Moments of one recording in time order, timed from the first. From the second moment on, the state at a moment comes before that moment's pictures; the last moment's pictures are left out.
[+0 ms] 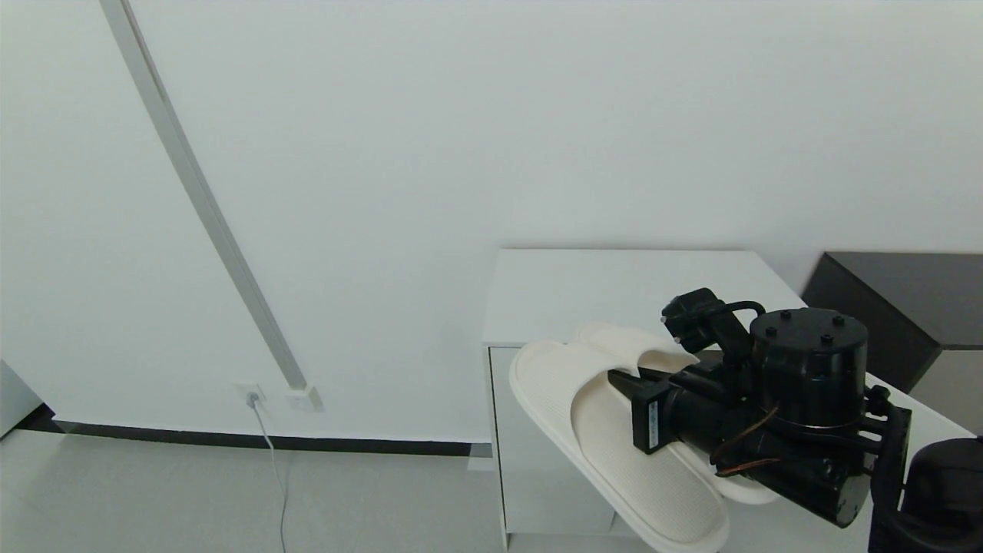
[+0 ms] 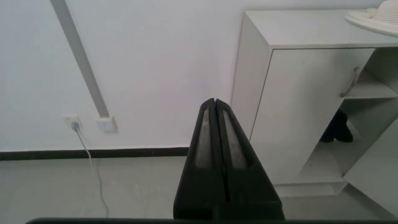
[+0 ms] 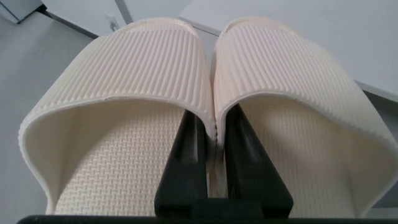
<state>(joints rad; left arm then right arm) 0.00 0.00 0.00 0.00 -0.03 0.01 0.76 1.71 -0.65 -0.81 -0.18 0.13</state>
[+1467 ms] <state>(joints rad) 0.00 0.00 0.00 0.00 -0.03 0.01 0.75 1.71 -0.62 -0.81 -0.19 0.12</state>
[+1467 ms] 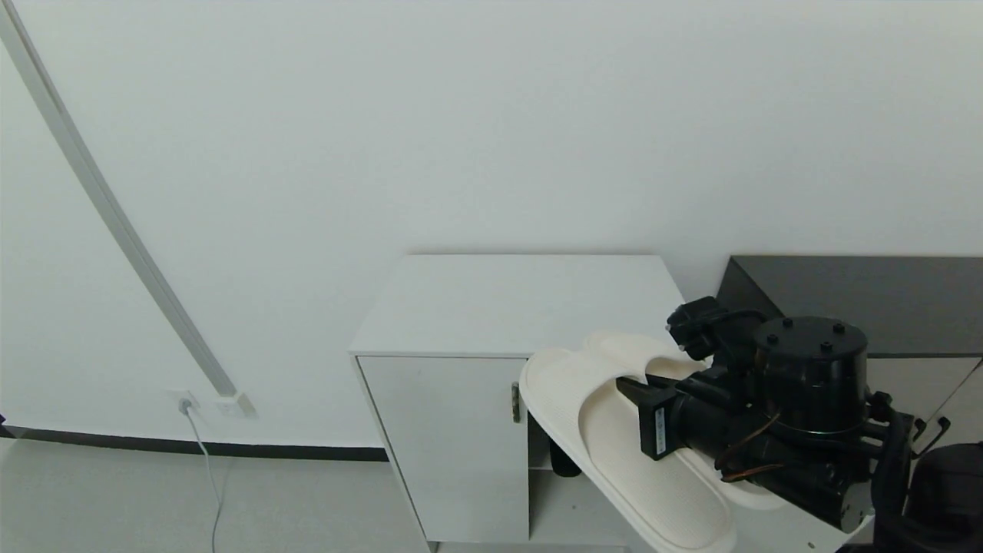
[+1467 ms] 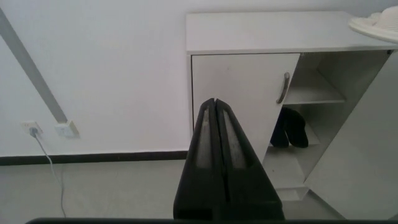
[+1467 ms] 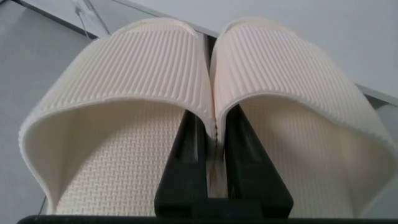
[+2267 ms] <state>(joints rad) 0.00 0.00 0.00 0.00 -0.03 0.01 0.76 1.71 -0.61 -0.81 -0.19 0.12</state>
